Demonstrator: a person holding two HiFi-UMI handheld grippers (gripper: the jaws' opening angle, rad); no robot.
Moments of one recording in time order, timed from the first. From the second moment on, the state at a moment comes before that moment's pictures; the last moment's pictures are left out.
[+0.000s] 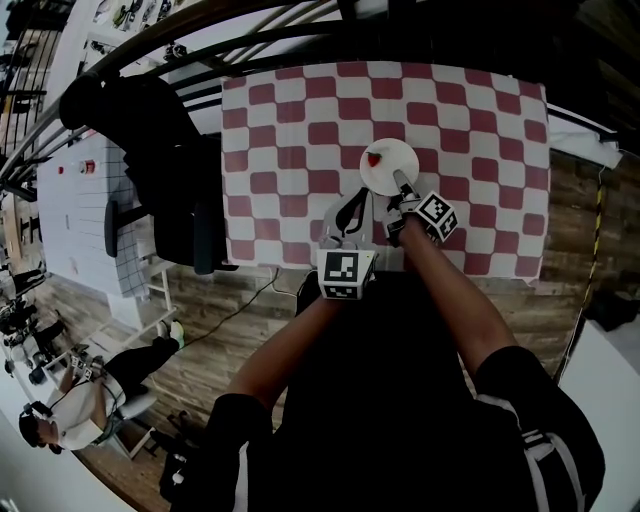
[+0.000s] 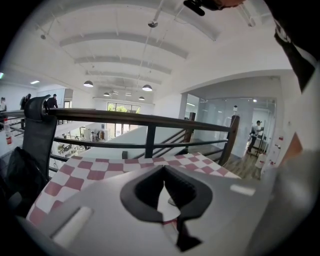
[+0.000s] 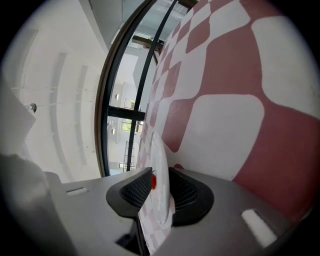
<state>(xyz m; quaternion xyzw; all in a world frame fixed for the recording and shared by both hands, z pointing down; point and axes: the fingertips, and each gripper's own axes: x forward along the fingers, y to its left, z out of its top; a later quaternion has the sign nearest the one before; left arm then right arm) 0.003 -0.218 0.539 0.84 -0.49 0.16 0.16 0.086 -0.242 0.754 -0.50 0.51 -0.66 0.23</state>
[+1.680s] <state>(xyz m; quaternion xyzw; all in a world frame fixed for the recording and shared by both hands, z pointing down) -0.022 -0.177 0.520 0.87 -0.45 0.14 0.16 0.056 -0.165 0.634 -0.54 0.54 -0.61 0.19</state>
